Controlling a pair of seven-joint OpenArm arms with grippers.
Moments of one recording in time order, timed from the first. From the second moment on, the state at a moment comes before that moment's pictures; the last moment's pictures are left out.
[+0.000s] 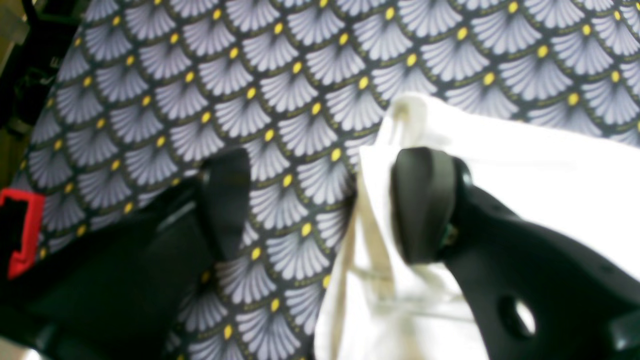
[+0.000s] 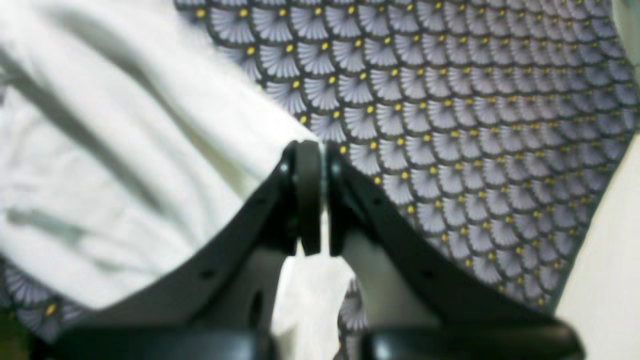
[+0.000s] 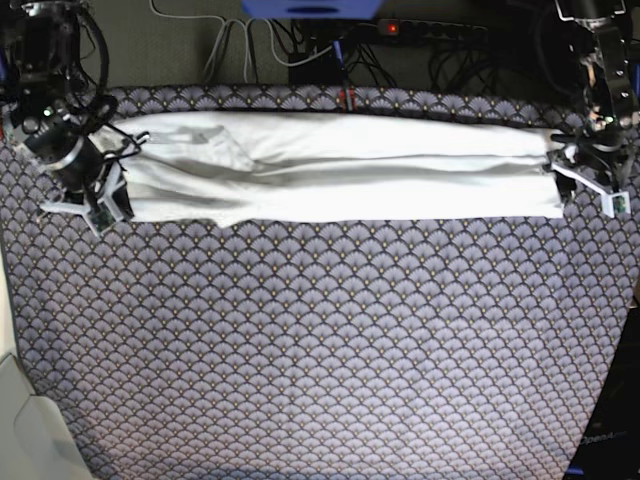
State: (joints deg) left arm 14.0 -21.9 -22.7 80.3 -18.3 -7.9 24.6; right arm -18.9 22.1 14.2 107.8 3.6 35.3 -33.1
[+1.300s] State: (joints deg) left arm 14.5 -22.0 -22.7 80.3 -18.5 -7.9 24.6; right arm -26.2 21.6 15.3 96.7 4.3 35.2 -26.4
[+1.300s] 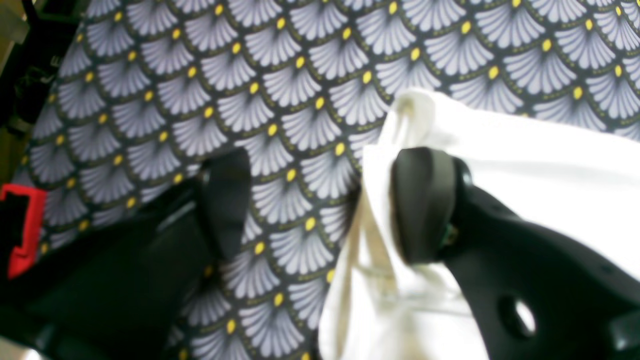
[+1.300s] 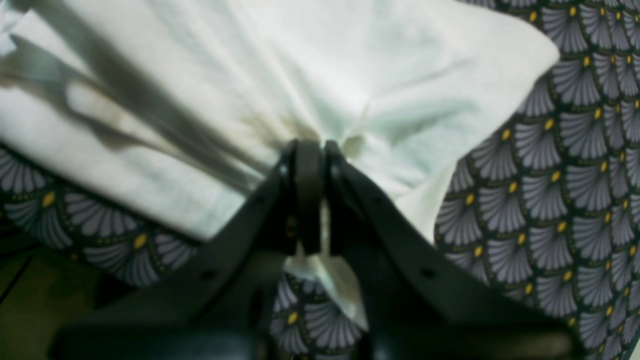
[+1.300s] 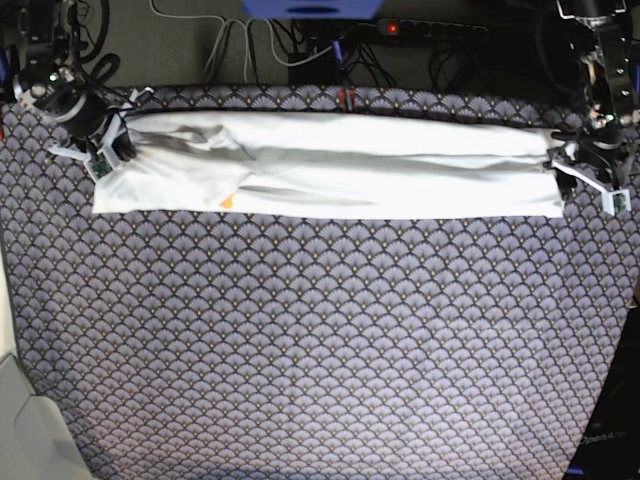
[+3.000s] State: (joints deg) left arm 15.4 -19.6 -23.1 73.8 -30.5 -15.3 19.6; right arm -26.0 21.6 15.2 96.7 4.2 35.2 -26.6
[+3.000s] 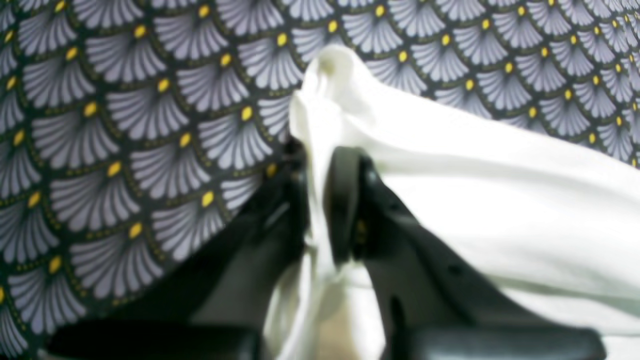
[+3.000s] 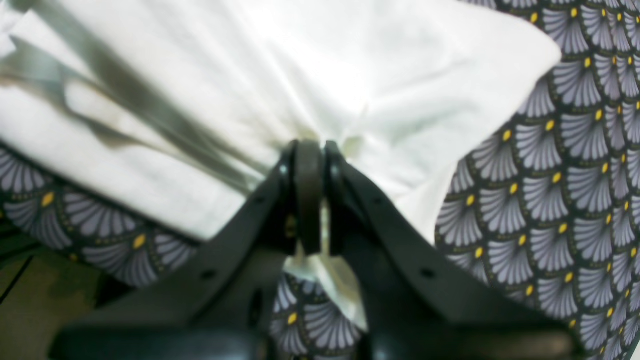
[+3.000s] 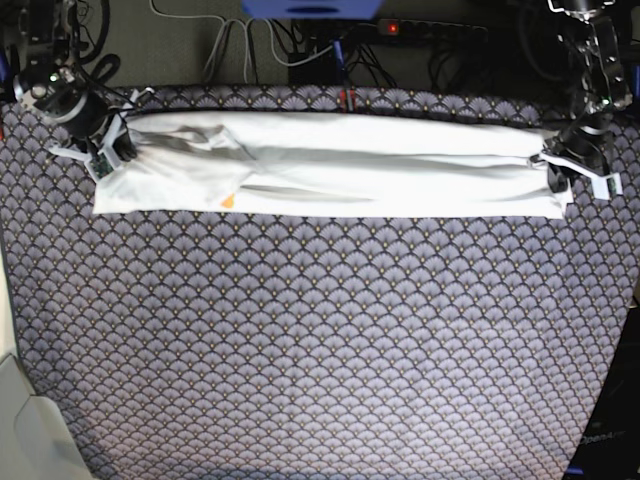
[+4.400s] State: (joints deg) left arm 9.4 -3.5 13.6 106.5 -27.2 -13.1 50.7; right arm -25.8 21.6 15.2 96.7 4.1 35.2 -26.9
